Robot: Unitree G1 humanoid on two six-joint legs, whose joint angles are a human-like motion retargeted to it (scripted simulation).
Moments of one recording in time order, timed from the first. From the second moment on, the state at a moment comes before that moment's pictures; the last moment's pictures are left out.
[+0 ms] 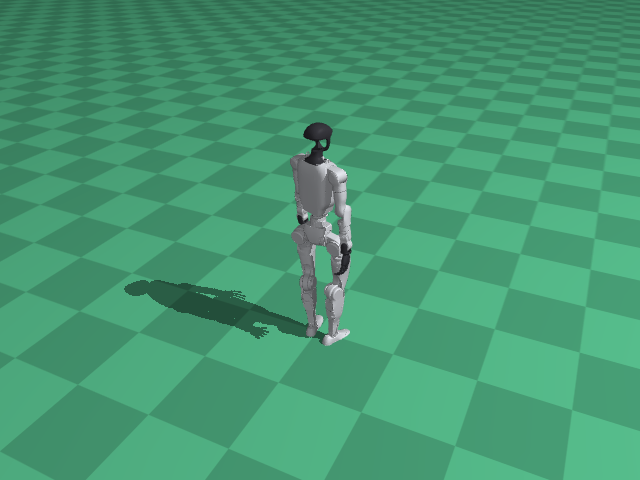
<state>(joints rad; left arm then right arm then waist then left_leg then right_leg) -0.13 0.10 0.28 1.58 0.09 0.05 -0.21 0.03 -0.18 0.10 1.57 -0.25 0.10 0.13 -0.20 0.02 -0.04 -0.03 -0.04 0.29 -0.01 -0.06 0.08 -0.04 -0.02 -0.26 0.04 0.01 -0.02</state>
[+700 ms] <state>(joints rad) 0.27 0.14 0.58 1.70 0.03 0.07 -0.21 -0.09 -0.19 0.13 1.42 -0.24 0.09 0.14 0.06 -0.12 0.28 -0.85 -0.08 0.16 0.01 -0.02 0.14 0.17 -0.09 -0.13 0.16 -0.05 -0.13</state>
